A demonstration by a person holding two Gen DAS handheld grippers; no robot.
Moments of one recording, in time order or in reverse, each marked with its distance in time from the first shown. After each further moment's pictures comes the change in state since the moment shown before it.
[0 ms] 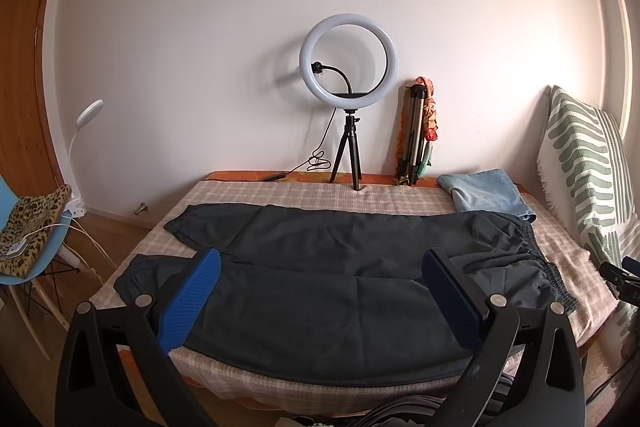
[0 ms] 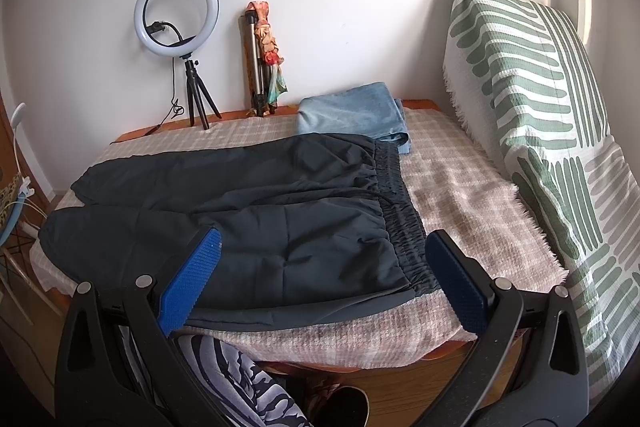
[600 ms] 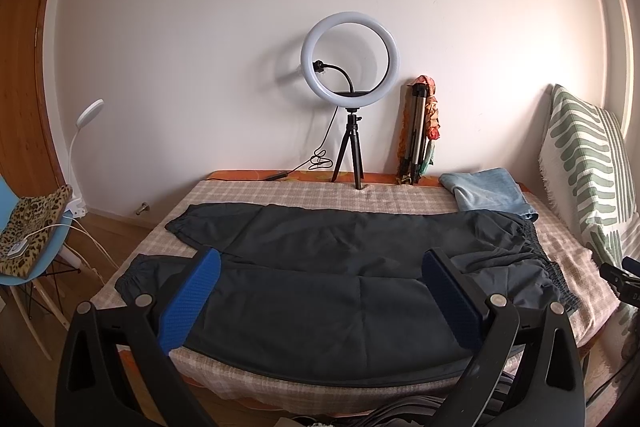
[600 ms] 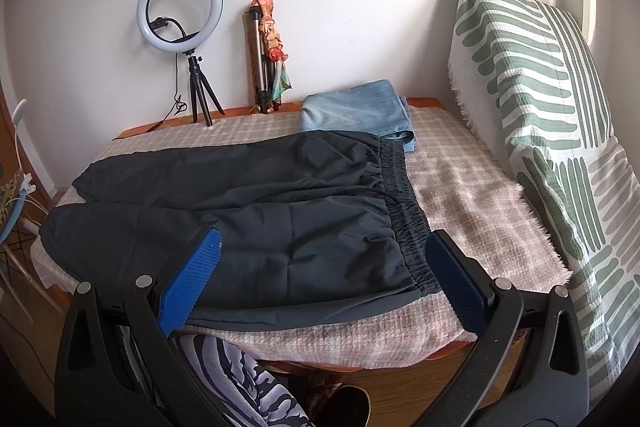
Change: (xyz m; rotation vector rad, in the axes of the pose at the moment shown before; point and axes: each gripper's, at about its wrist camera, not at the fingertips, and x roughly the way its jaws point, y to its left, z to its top) left arm 0.004 0.002 -0.002 0.000 0.003 0.004; right arm 0.004 0.003 -0.001 -0.007 0.000 -0.003
